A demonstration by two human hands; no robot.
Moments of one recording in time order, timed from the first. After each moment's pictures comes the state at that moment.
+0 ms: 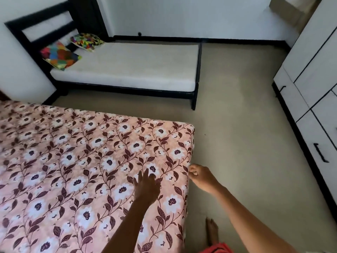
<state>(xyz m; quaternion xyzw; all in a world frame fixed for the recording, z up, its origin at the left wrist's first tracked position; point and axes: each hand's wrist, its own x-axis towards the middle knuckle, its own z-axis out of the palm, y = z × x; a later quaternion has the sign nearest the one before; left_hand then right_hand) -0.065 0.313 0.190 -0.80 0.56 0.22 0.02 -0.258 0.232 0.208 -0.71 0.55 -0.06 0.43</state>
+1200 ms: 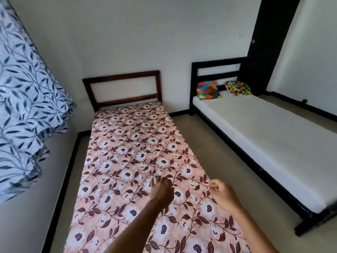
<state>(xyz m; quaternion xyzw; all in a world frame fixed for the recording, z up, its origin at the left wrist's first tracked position) -0.056 0.086 0.266 -0.97 0.20 0.10 -0.13 -0.144 -0.113 0.293 -0.91 0.18 0.02 0.38</state>
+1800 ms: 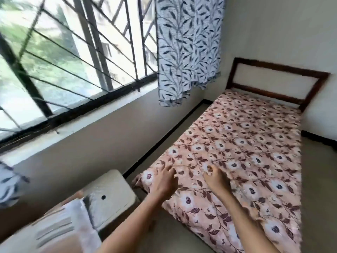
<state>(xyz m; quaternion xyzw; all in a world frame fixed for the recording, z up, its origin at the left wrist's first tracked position) -0.352 0.218 0.283 -0.96 -0.22 -0.06 -0.18 -0.249 0.067 0.305 -0.93 -0.18 0.12 0.29</state>
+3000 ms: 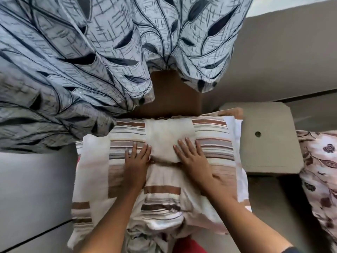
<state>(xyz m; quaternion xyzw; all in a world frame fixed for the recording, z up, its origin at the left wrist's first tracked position) -0.939 0.474 -0.016 -0.80 -0.60 0.01 -0.05 -0.722 0.467 -0.020 -0.55 -0.83 0.06 0.02</state>
